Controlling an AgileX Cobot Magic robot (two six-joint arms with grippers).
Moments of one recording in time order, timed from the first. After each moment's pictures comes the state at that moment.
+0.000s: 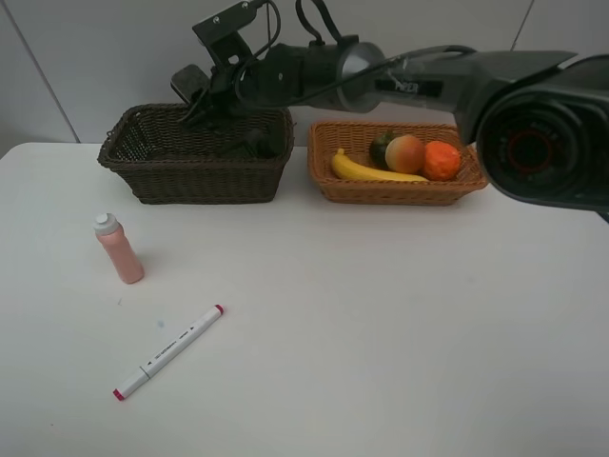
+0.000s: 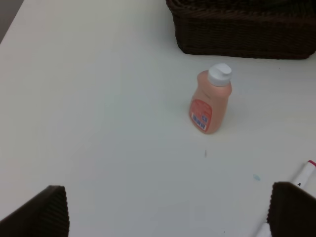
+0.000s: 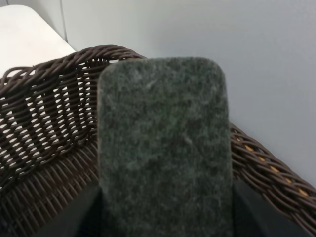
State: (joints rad) left arm -0.06 -0.01 -0.51 0.06 1.07 -0.15; right arm 0.70 2.43 -2.05 0.18 0.18 -0.46
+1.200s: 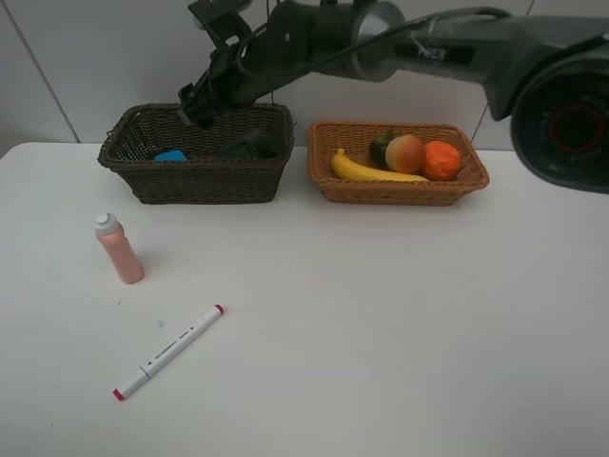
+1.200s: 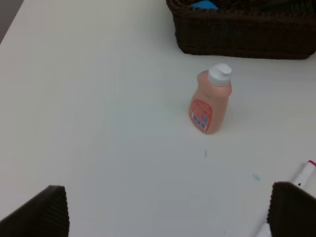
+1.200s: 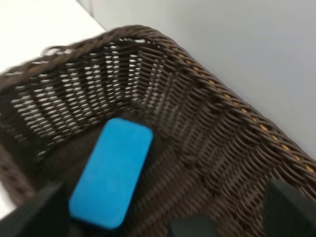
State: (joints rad) left arm -0.06 -0.01 -0.51 0.06 1.07 -0.15; right arm 0.70 2.31 -2.05 0.18 0.45 -0.46
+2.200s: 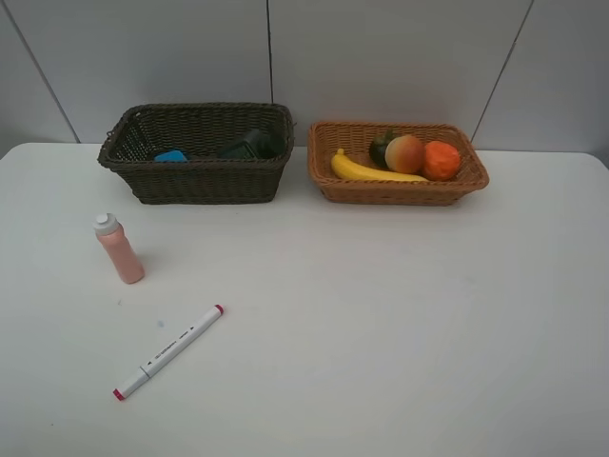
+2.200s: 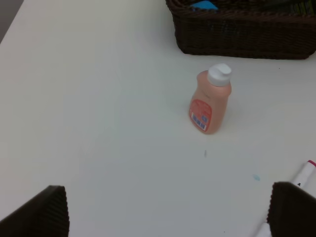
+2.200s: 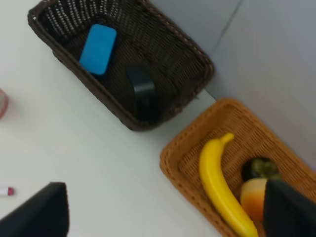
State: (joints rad) left arm -0.06 -0.01 -0.51 0.06 1.07 -0.15; right arm 0.68 1.53 -1.86 -0.12 1.22 -0.18
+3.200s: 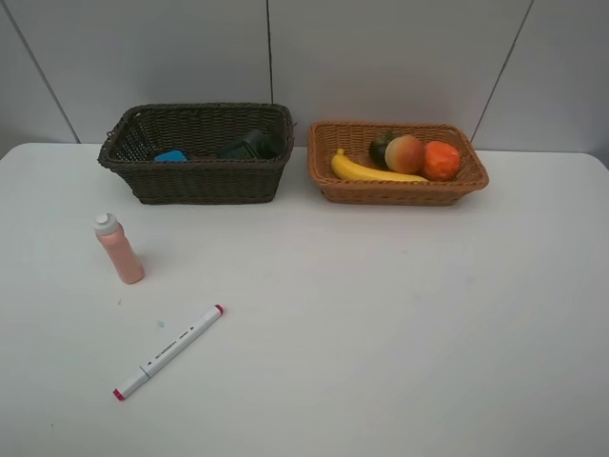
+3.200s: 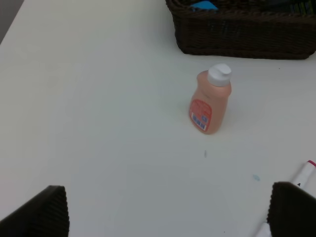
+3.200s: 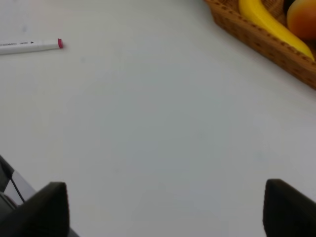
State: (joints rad) left arm -0.06 -0.01 -0.51 0.06 1.07 -0.15; right arm 0.68 0.42 -0.70 -0.06 1.11 -0.05
